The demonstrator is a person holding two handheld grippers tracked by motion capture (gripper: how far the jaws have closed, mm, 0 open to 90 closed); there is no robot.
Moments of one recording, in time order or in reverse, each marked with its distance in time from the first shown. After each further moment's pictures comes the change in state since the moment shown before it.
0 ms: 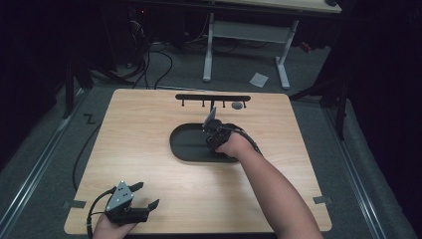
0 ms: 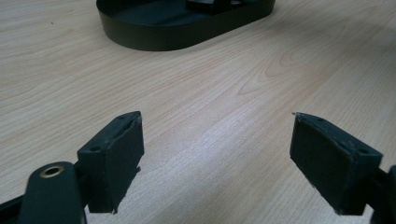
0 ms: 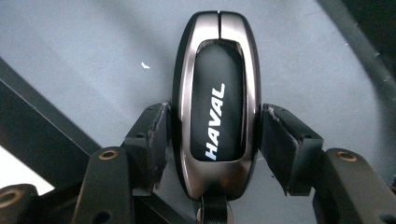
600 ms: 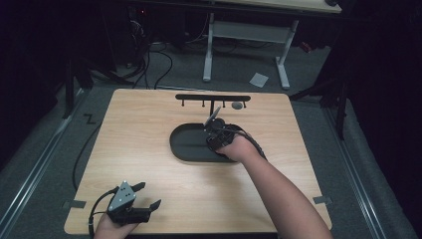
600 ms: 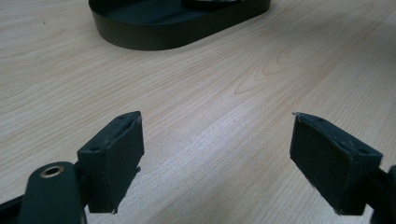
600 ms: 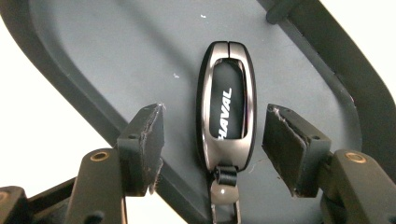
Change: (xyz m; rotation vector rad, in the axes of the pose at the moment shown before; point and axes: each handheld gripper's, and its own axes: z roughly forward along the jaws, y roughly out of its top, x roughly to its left) left arm -0.002 0.001 0.004 0.011 -0.009 0.012; right arm 0.014 -0.021 -0.038 -0.171 -0.032 -0.033
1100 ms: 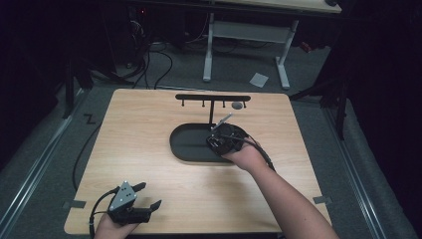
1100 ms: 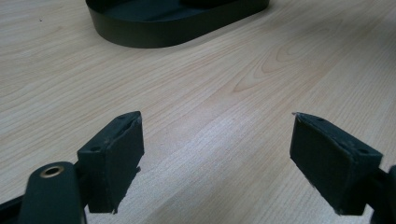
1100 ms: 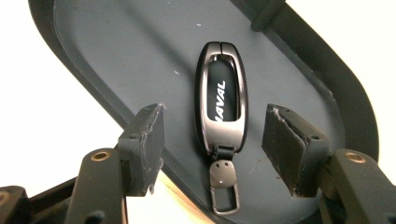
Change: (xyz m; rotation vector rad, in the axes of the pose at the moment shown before) left arm 0.000 -0.001 0.002 0.008 -0.006 0.003; right arm 0.006 -0.034 -0.017 -0.161 -0.034 0.022
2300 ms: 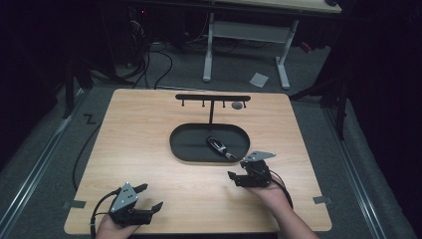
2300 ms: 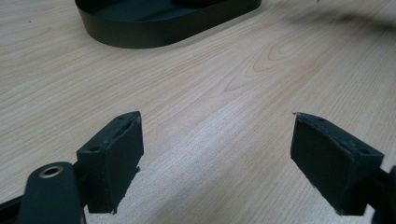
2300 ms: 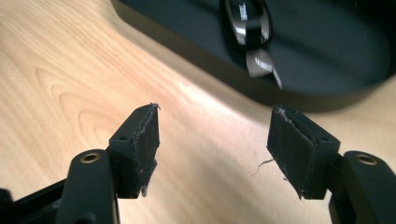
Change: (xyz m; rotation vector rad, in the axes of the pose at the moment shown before) left arm -0.005 0.000 0.001 0.000 -0.014 0.014; right arm 0.015 -0.136 -0.019 -0.312 0.131 0.205
